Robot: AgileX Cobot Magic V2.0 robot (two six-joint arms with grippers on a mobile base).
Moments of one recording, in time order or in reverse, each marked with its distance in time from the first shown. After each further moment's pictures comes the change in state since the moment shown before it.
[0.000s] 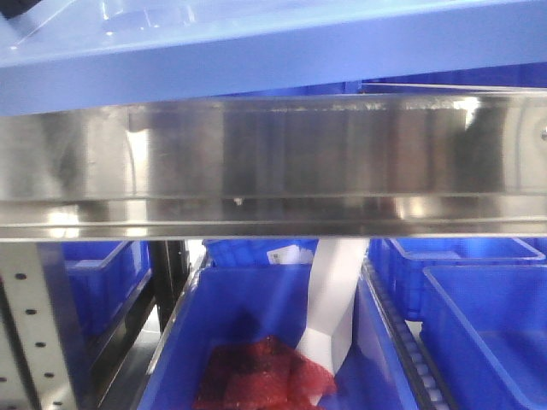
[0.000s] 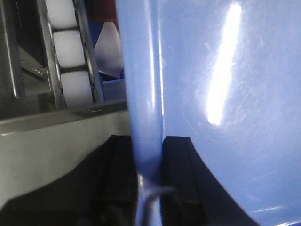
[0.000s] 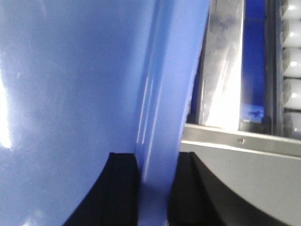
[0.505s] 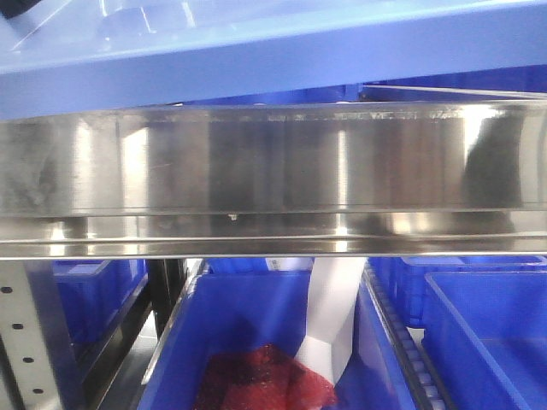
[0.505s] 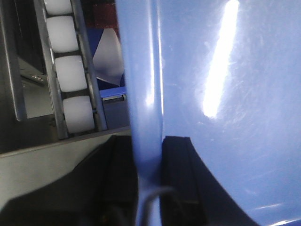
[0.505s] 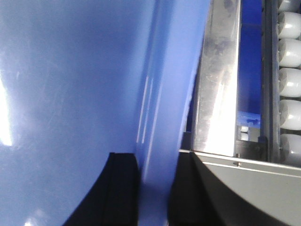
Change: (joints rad) left arm 0.000 0.000 0.000 -0.001 0.000 0.000; right arm 0.000 0.000 0.000 0.000 0.000 0.000
